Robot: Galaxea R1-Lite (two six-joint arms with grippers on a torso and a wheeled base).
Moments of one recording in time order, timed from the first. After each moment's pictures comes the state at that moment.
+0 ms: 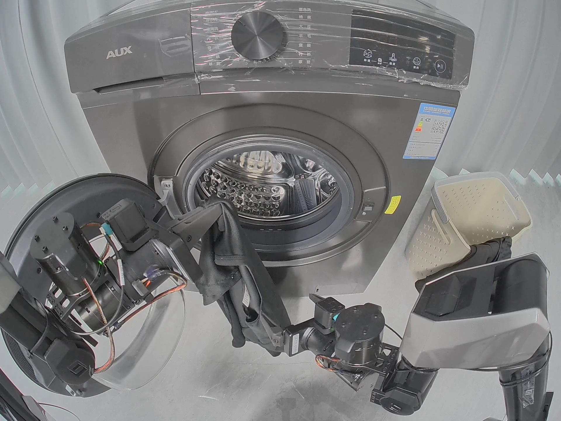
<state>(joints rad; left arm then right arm) -0.50 1.73 -0.38 -1.55 -0.19 -0.24 0.89 2.37 -0.67 -1.52 -0.32 0.20</state>
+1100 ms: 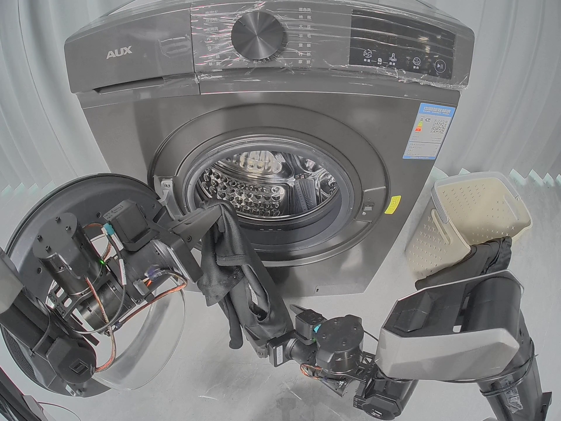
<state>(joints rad) -0.49 1.74 -0.39 -1.55 -0.19 -0.24 0.92 2.47 -0.74 -1.54 -0.25 0.19</state>
